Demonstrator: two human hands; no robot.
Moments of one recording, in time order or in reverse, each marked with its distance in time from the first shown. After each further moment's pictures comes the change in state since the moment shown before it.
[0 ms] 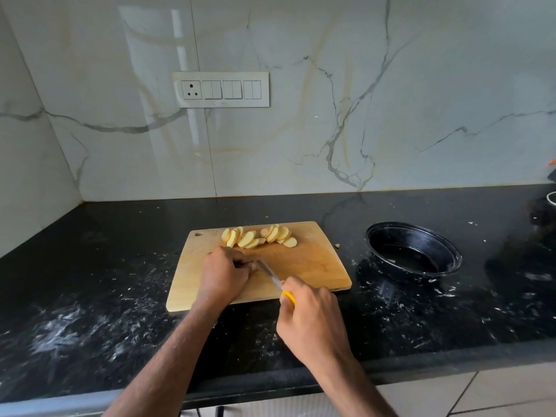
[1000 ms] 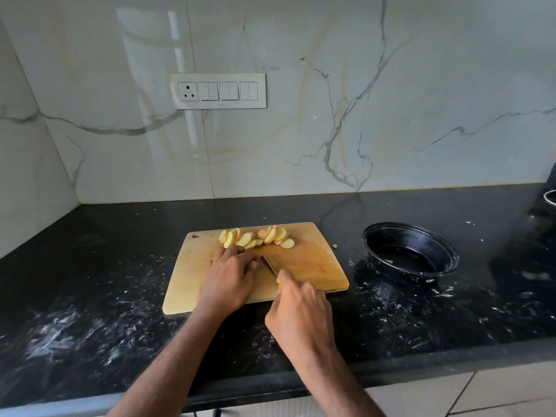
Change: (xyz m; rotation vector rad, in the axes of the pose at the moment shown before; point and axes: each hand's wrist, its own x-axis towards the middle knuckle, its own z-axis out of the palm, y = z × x) left_hand 0.002 -0.017 0.012 0.282 -0.065 0.261; right_hand 0.009 -0.013 0.007 -0.094 -0.009 0.083
